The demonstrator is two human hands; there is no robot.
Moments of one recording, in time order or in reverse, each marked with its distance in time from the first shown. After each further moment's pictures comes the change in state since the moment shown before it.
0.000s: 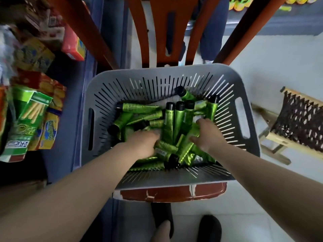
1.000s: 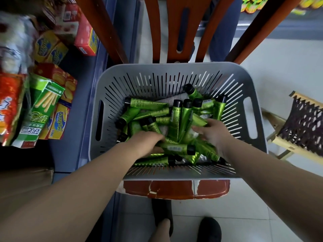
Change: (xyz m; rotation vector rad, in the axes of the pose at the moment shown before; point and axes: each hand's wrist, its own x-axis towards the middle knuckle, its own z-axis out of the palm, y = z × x) left_hand -0.007 -0.014 0.020 -0.236 0.050 0.098; right_hand -0.004 -0.003 -0.003 0.966 -0.061 0.187
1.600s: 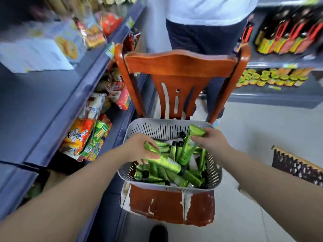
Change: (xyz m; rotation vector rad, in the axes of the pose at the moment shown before) left_hand -0.165 0.104 -0.124 -0.578 0.348 -0.097; right_hand -0.136 -0.100 -0.068 -0.105 -0.029 -0.481
